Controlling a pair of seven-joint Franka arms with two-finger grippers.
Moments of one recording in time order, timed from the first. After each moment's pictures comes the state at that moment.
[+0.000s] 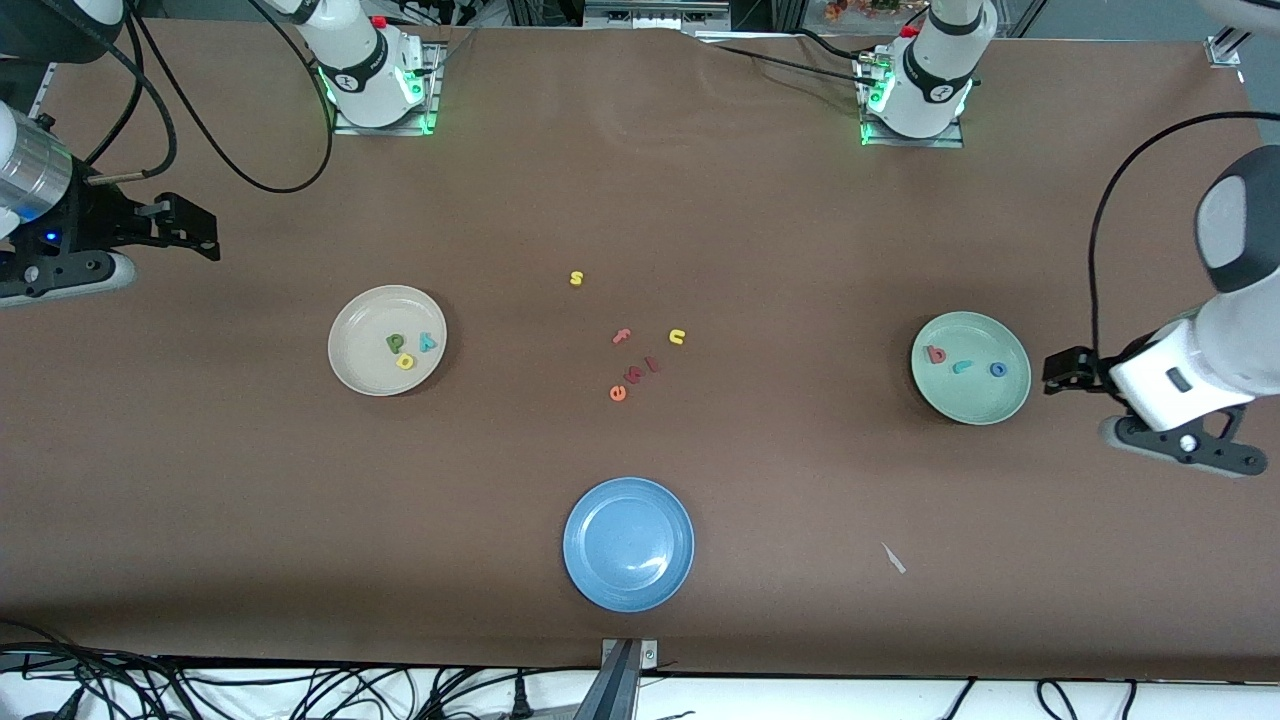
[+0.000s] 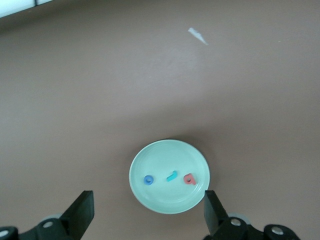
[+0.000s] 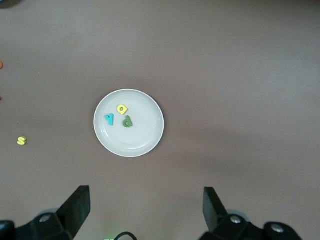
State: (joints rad) left arm 0.15 0.43 -0.21 -1.27 0.15 1.63 0.20; right arm 0.13 0.11 -0.06 -1.49 -0.03 1.52 -0.13
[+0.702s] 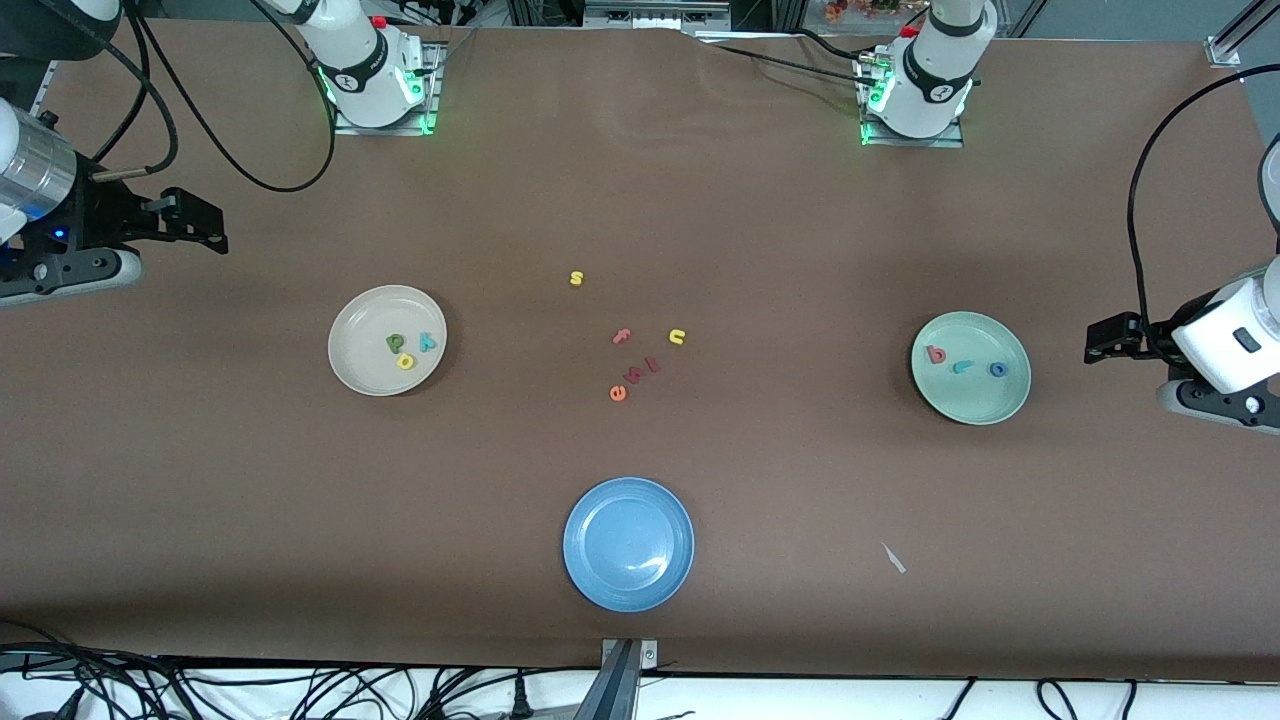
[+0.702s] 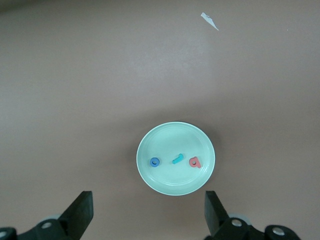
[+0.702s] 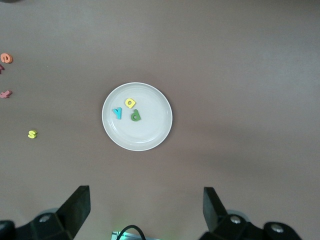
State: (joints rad) left arm 0.21 0.34 -0.21 -1.37 0.11 1.63 0.22; right arm 0.13 0.11 -0.06 -1.49 0.01 1.49 -0.13
